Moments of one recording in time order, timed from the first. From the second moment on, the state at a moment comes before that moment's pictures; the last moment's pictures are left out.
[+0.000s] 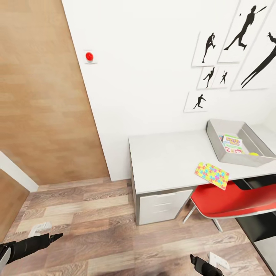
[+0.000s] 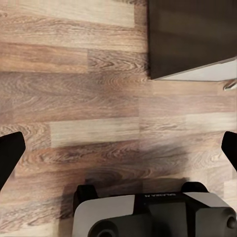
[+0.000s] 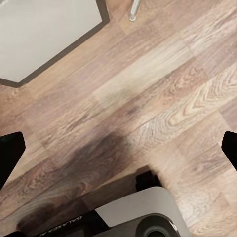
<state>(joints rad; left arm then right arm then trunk) -0.36 0.43 0.24 -0.69 0.15 0.47 -0.72 -0.28 -0.16 0.24 -0.55 -0.73 0.00 -0.11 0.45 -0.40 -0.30</state>
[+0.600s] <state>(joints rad) -0.36 0.43 0.24 -0.69 0.15 0.47 -0.72 -0.28 -0.16 0.24 -0.54 -0.73 0.00 -0.07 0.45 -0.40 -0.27</state>
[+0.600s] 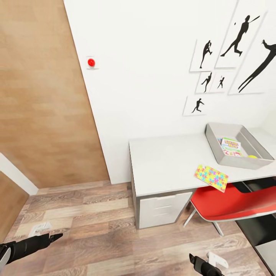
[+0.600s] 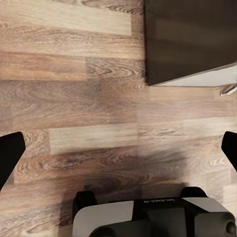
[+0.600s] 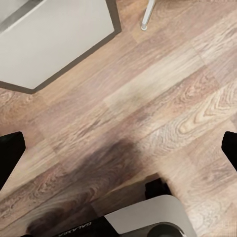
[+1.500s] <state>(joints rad) -0.36 0.43 0.24 -0.69 0.16 0.47 -0.72 -0.28 -0.19 0.19 -0.54 -0.74 0.01 0.15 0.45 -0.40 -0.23</state>
